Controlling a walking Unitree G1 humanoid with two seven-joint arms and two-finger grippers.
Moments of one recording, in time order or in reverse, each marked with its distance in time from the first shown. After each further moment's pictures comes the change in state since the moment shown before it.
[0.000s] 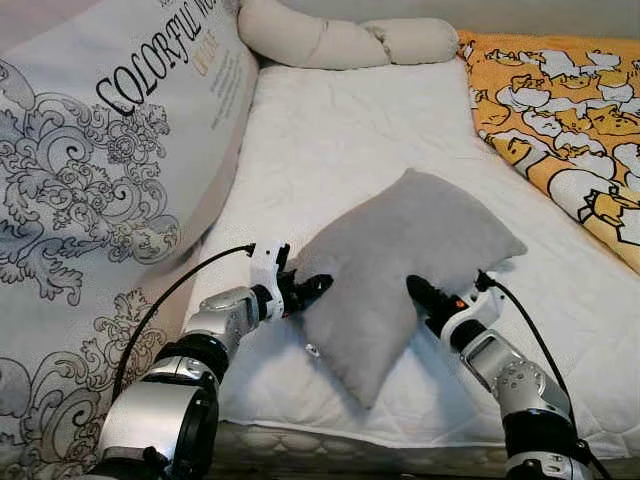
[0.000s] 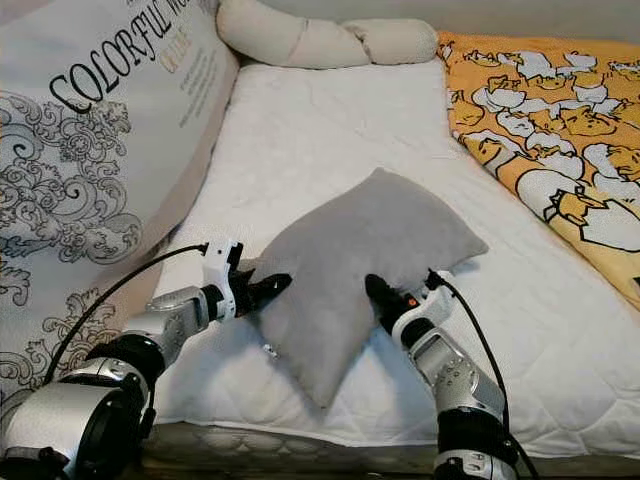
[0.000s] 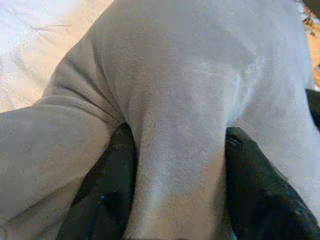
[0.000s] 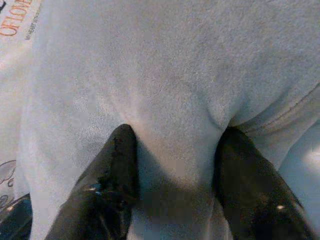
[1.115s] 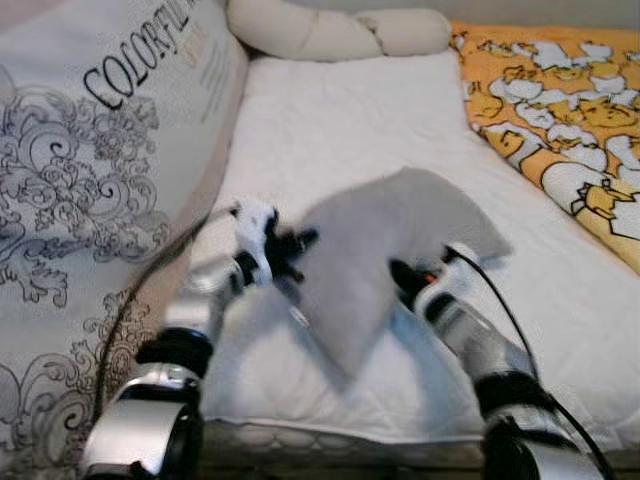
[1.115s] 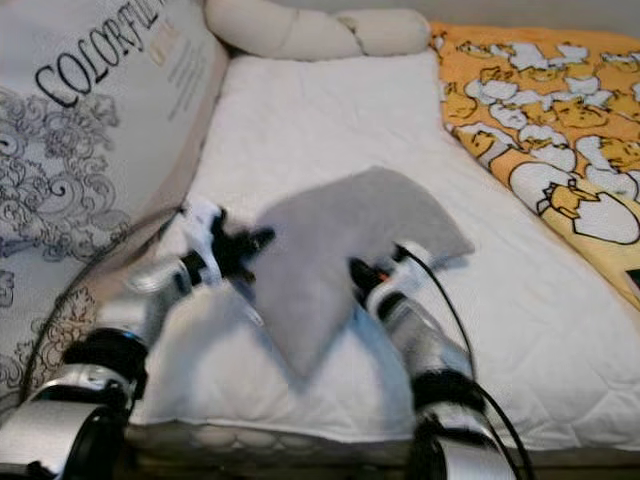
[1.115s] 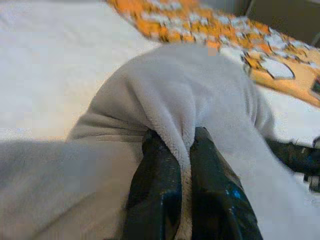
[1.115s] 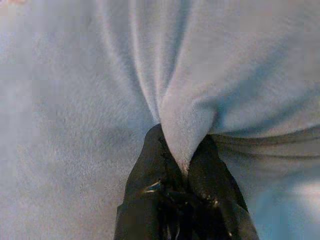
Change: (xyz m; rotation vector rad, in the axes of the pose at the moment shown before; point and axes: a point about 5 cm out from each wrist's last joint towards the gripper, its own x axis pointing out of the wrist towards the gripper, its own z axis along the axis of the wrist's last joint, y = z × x) left arm -0.027 0.000 0.068 0.312 -0.265 -0.013; right arm 0.045 0.048 -0.007 -0.160 0.040 0.108
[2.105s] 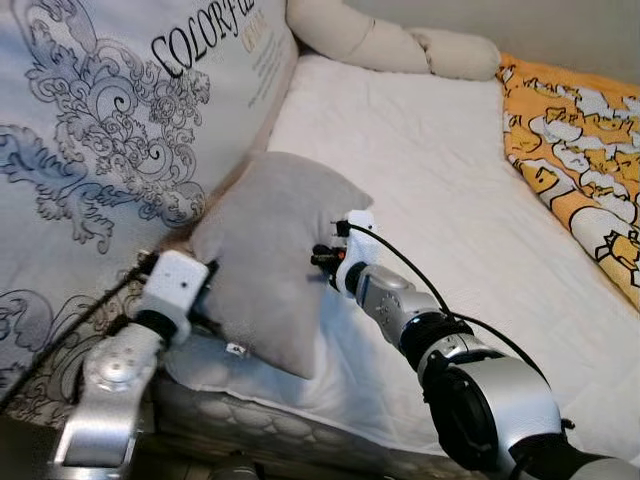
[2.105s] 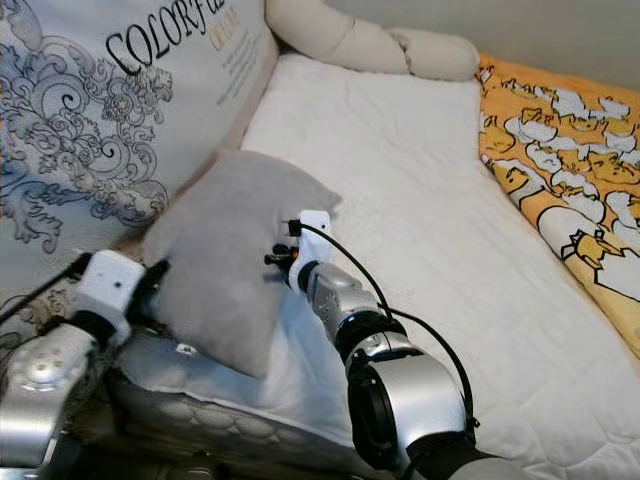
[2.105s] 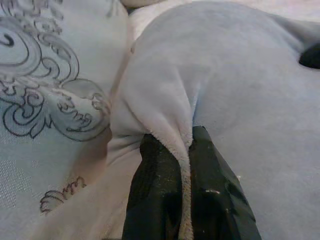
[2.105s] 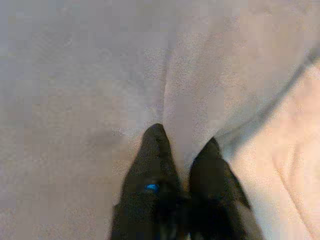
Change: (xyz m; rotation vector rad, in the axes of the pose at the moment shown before) left arm -0.113 -0.018 -0.017 0.433 0.170 0.501; right arm 0.047 0.074 -0.029 -0.388 0.160 -0.002
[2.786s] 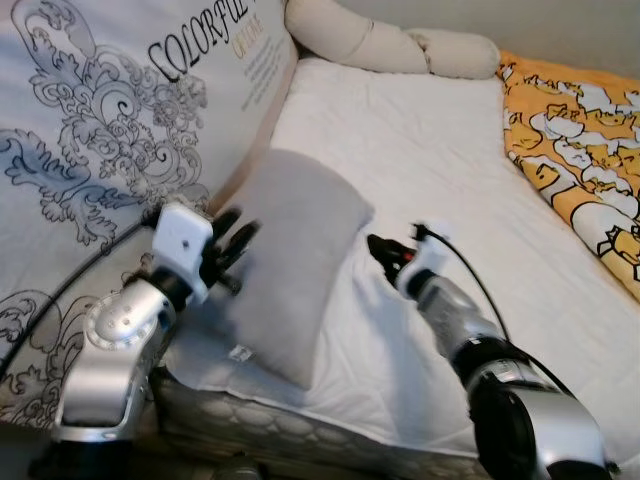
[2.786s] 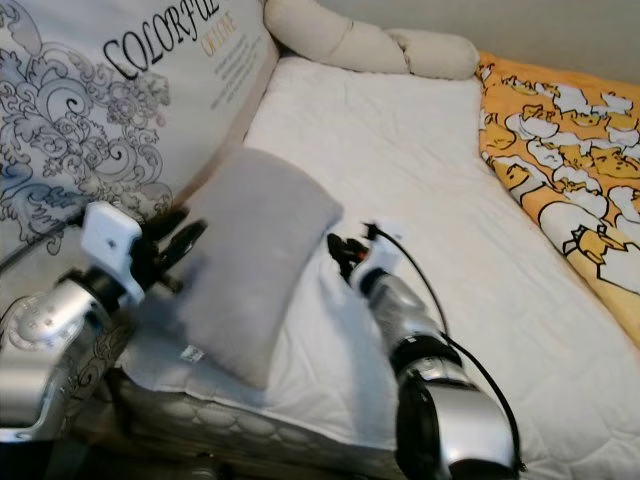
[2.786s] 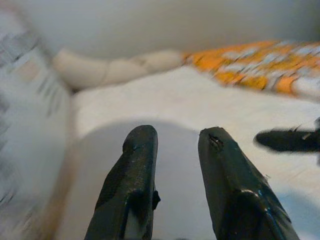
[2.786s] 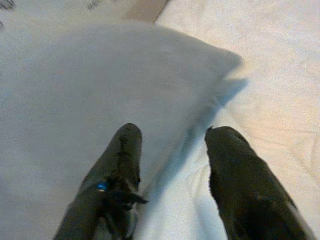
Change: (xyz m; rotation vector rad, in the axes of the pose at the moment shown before) left arm 0.012 0.007 0.067 -0.159 -0.340 -0.256; right arm -0.043 -0.087 0.012 0.119 -0.266 -0.018
